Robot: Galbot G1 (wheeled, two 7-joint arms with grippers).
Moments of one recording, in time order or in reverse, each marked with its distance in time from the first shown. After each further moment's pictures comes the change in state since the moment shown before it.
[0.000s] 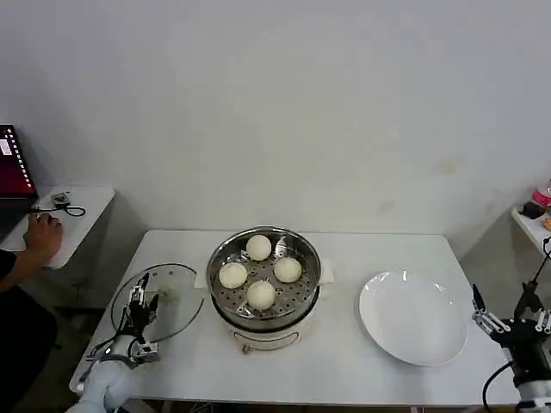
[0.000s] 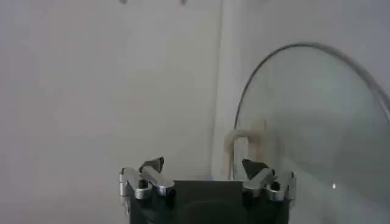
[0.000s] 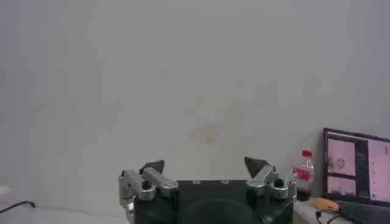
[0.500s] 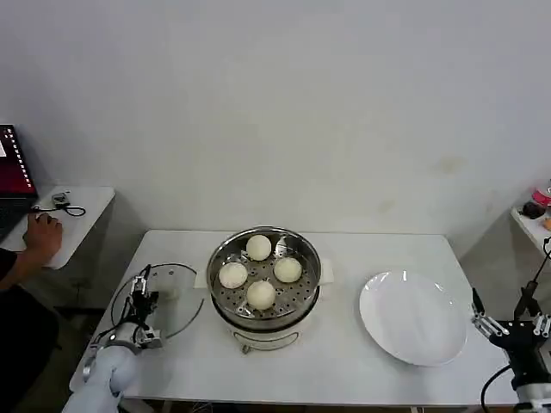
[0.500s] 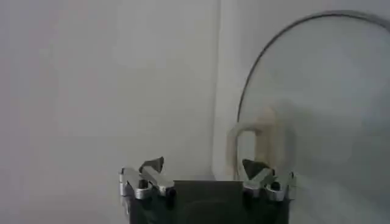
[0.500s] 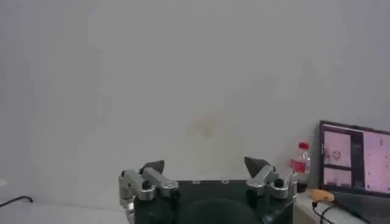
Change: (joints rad) left arm -0.114 -0.006 0.036 0.112 0.018 0.003 -0.005; right arm 0.006 0.013 -0.005 -0.024 -0.006 0.005 -0.003
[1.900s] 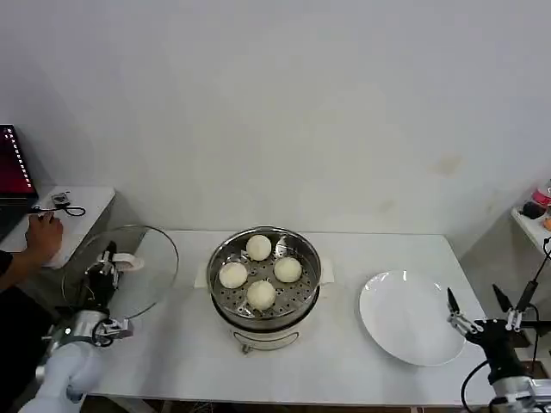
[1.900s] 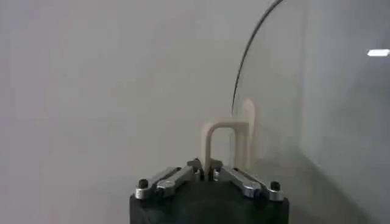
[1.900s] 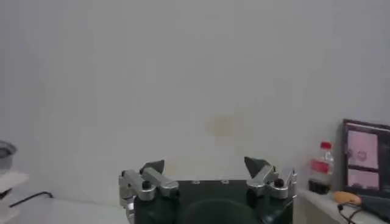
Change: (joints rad) left arm 0.198 0.099 -0.188 -0.450 -0.040 0.107 0.013; right arm 0.041 -0.008 -0.092 -0.034 -0.051 0.008 -0.023
